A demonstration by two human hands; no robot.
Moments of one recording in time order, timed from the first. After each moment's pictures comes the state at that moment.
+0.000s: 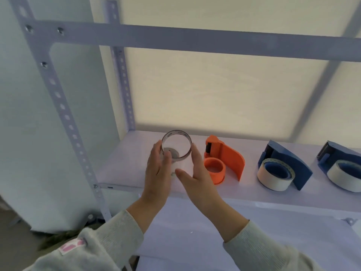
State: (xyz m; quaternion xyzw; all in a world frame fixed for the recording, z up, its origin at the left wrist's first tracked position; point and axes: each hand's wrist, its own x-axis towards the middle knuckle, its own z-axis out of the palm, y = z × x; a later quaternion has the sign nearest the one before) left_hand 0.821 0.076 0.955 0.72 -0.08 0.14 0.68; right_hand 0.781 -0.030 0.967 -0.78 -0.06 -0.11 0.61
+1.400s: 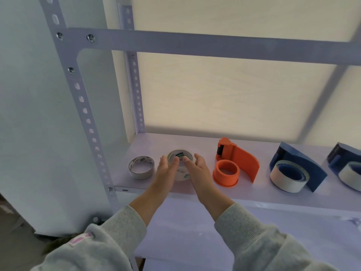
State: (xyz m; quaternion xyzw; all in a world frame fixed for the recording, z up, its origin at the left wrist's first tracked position) left_hand 0.857 0.116 0.938 0.75 -0.04 -0.09 0.66; right_hand 0.826 0.008 0.964 -0.72 0.13 -0.04 0.68
